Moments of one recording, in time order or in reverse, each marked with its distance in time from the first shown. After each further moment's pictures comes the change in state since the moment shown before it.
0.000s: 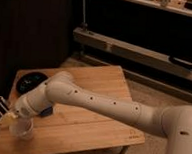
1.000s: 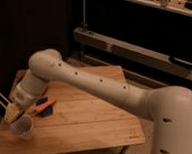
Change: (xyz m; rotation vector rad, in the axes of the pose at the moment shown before) arm -0.015 0.000 -0.008 -0.046 -0.355 0.258
